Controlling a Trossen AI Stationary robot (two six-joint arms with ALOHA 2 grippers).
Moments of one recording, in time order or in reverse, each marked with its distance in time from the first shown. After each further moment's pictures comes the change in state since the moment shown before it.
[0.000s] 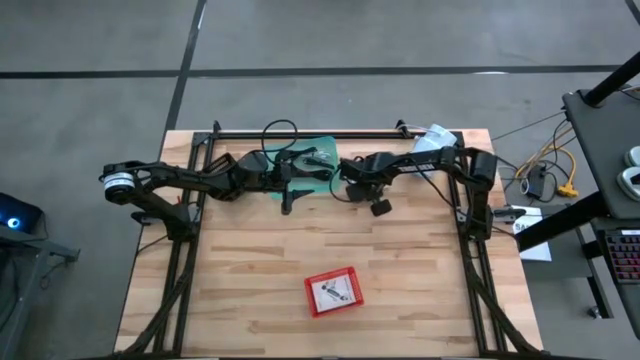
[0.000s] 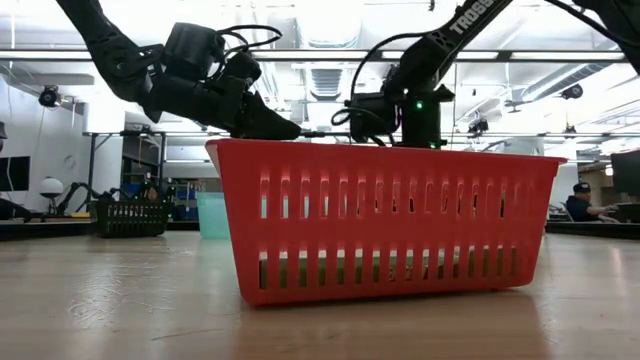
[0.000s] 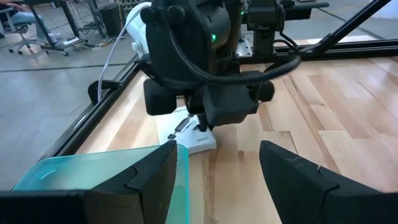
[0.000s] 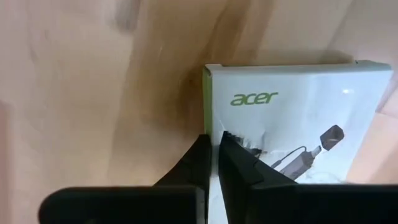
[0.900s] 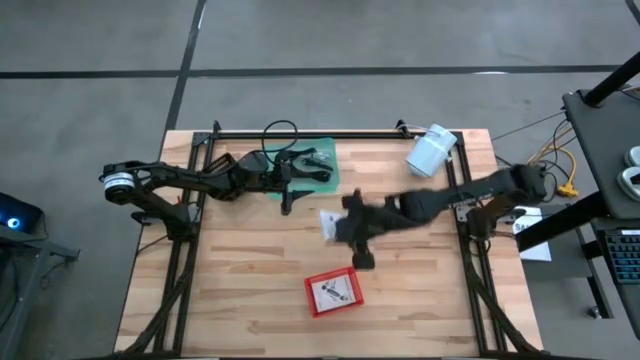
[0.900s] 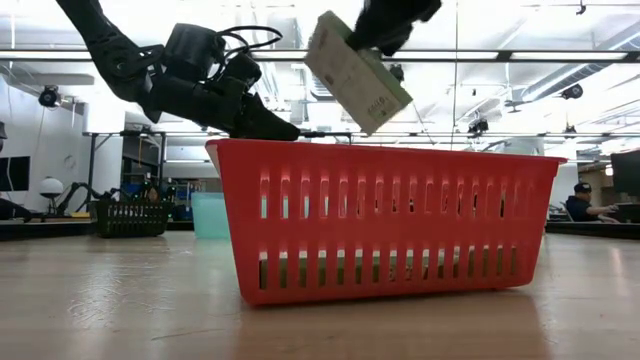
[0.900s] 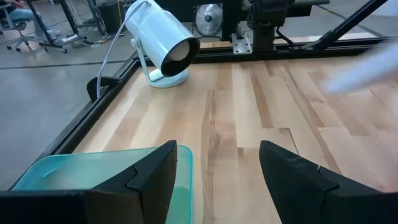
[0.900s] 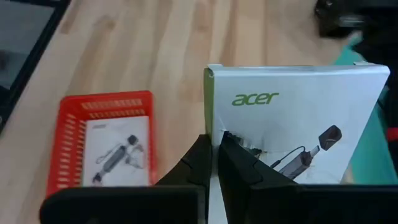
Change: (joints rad) left arm 0.000 0.000 0.000 -0.012 0.000 0.000; right arm 0.503 -0.332 0.088 0.265 -0.103 0.704
